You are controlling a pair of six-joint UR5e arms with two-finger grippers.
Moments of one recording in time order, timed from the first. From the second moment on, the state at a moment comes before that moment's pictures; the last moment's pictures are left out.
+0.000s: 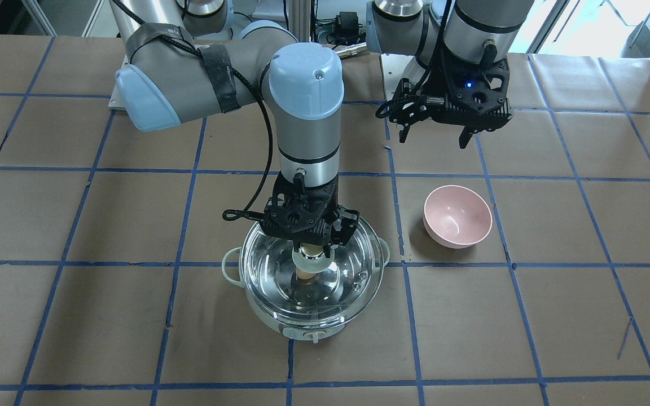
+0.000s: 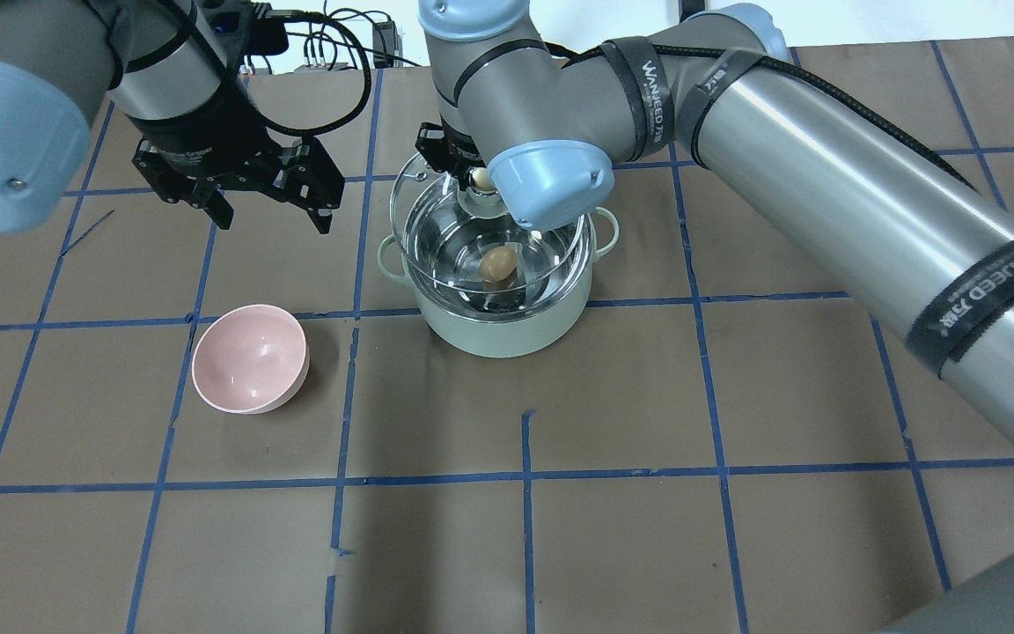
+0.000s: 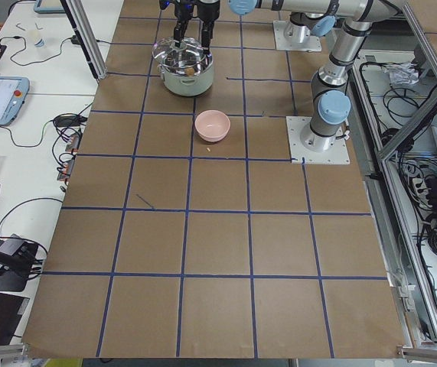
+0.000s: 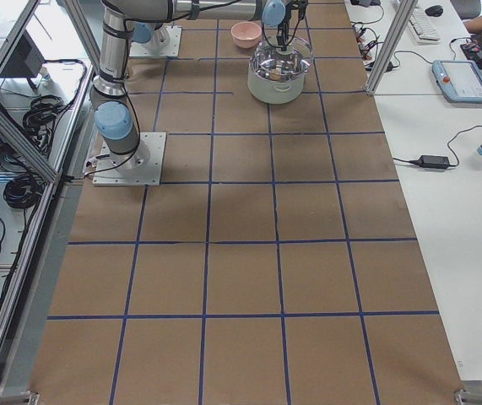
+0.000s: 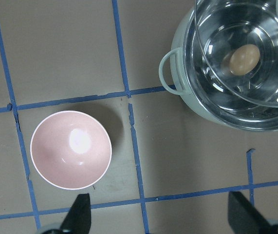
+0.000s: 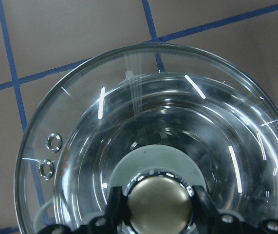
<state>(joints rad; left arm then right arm) -1.64 -1.57 -1.56 -1.57 1.58 0.03 1.99 -1.13 1.38 -2.04 -1.61 0.67</state>
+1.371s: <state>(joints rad) -1.63 -1.55 -1.58 -1.57 1.58 0.02 1.98 -1.14 1.39 -2.05 -1.65 0.59</state>
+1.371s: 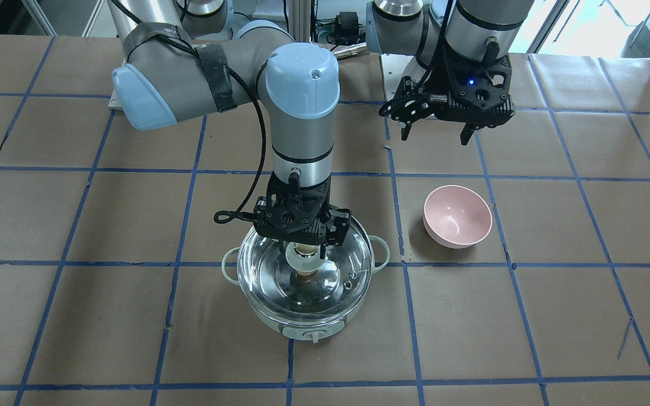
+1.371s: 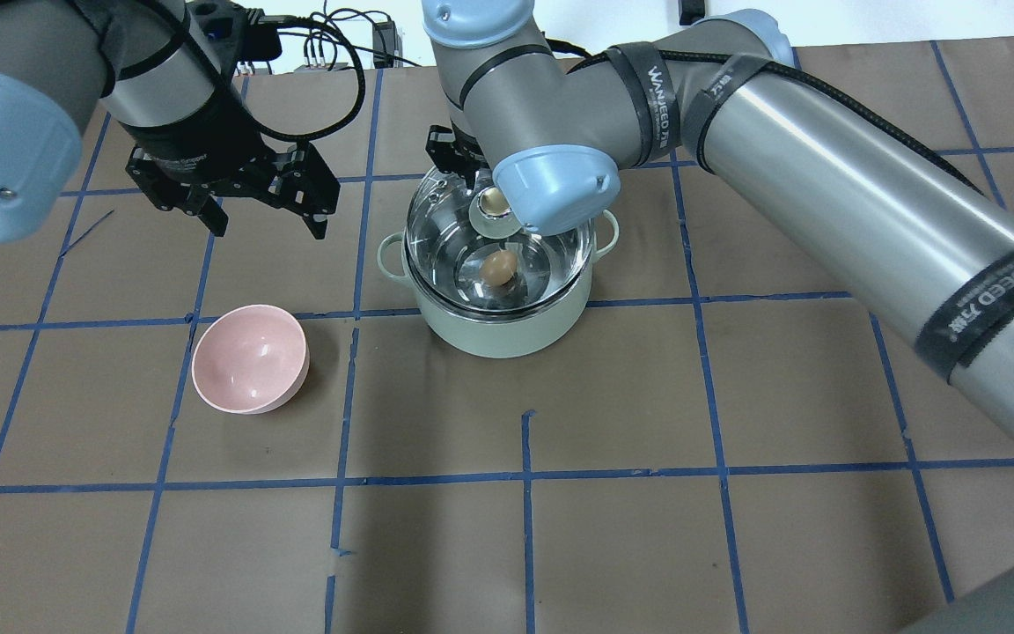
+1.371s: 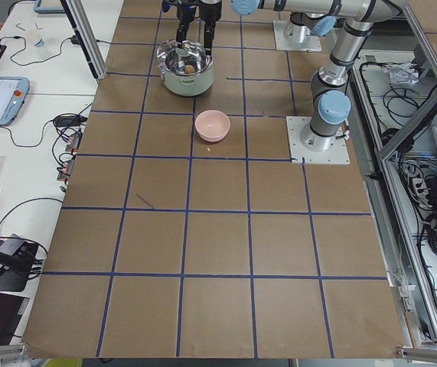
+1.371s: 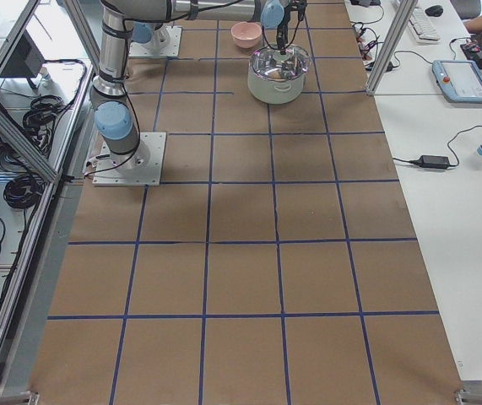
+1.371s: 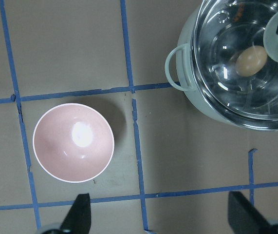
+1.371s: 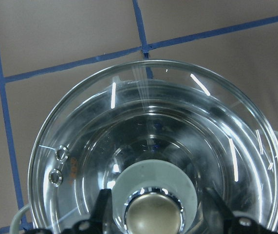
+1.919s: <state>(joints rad) -1.63 -1.55 -1.58 -1.57 1.58 0.02 1.84 -1.27 1.42 -2.00 -1.63 0.42</state>
